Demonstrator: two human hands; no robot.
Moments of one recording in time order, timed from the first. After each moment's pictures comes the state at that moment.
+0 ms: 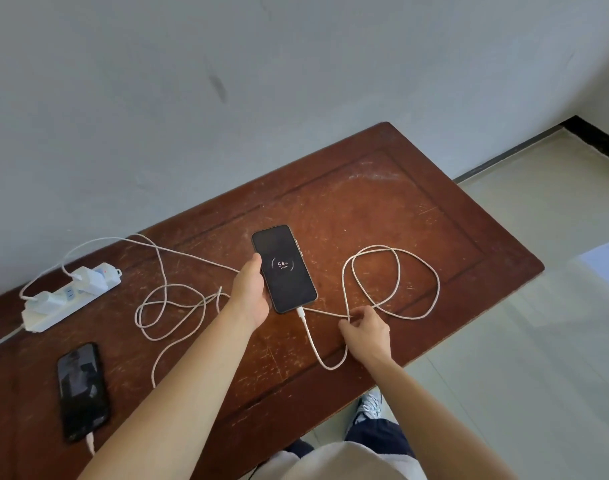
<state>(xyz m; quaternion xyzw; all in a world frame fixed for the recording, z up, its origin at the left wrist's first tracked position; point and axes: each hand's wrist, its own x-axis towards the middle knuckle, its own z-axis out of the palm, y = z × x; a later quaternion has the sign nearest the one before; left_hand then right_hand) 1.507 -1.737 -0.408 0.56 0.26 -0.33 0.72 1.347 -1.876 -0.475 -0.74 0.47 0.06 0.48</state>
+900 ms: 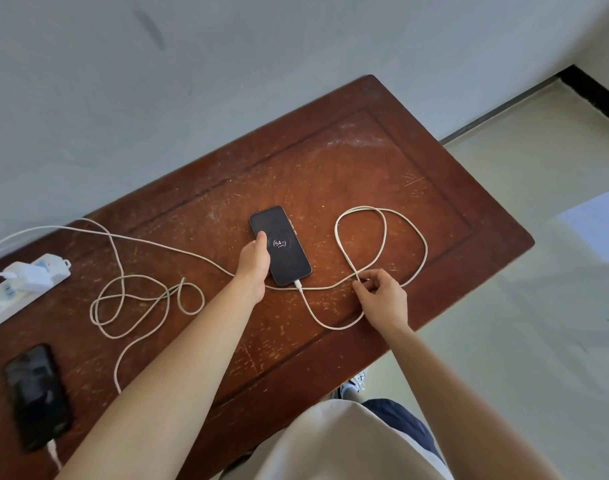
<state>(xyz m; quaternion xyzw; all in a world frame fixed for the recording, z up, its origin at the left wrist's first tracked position) 1.526 -1.799 -0.473 0.72 0.21 -0.35 0.56 1.345 -1.952 -0.495 -0.76 0.47 -0.01 0.45</state>
